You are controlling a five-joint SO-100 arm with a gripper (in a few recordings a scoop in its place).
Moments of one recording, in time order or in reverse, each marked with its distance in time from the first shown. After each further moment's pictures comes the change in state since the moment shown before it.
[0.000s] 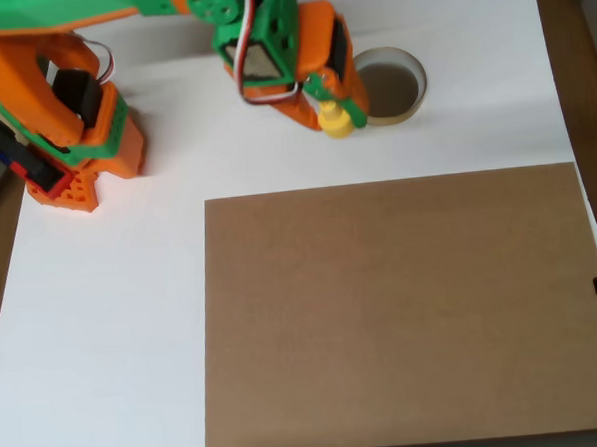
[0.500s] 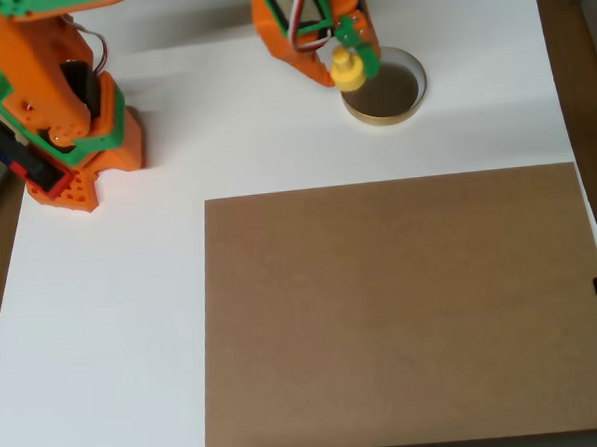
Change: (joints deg) arm -11.0 -9.3 -7.6 1.9 -1.7
